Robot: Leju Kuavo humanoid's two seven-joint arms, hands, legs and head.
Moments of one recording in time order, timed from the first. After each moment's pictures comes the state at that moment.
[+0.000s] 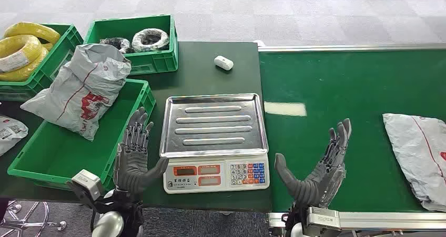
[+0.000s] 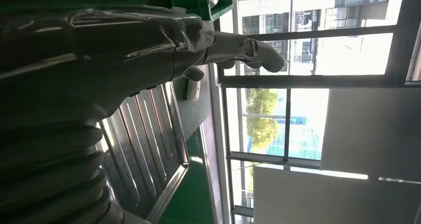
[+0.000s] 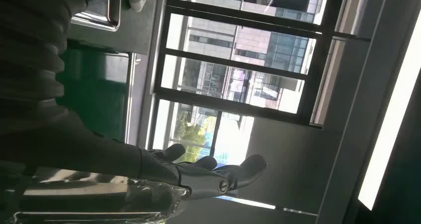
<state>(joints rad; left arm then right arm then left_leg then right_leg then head) 0.00 -0.09 -0.19 -1.71 0.02 0.18 -0.70 0.02 0.12 0.34 -1.71 0.38 -0.53 -0.69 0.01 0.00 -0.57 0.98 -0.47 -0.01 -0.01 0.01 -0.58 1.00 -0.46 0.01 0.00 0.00</state>
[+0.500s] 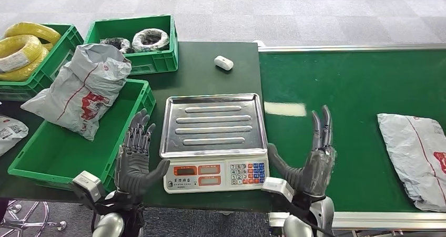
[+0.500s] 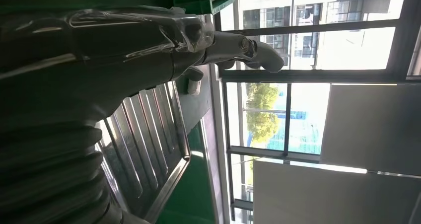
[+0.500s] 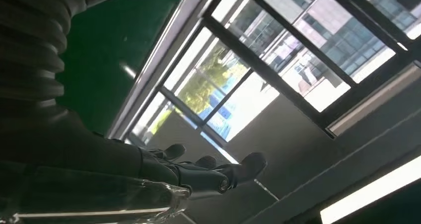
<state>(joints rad) 0.01 -0.09 -0.20 -1.71 0.03 0.16 -0.70 -0.07 0.10 0.27 -1.62 1.07 -0.65 -0.30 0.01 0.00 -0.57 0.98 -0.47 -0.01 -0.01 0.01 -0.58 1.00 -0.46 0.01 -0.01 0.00</state>
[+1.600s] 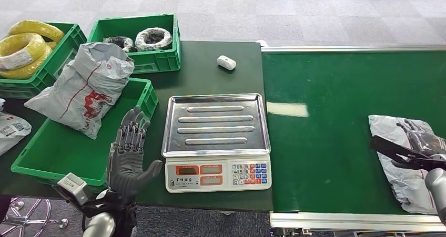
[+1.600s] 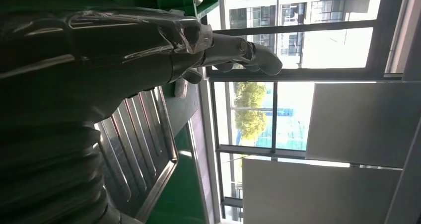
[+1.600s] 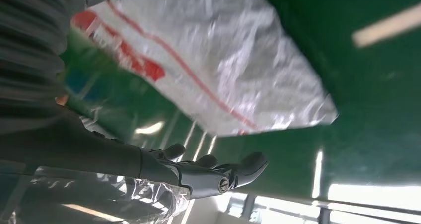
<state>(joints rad) 0.01 -0.06 -0.17 -1.77 0.05 0.12 -0.70 -0.76 -0.59 0.11 -0.38 1.26 0.01 -0.34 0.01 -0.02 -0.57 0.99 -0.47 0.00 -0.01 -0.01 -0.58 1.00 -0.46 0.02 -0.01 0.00</state>
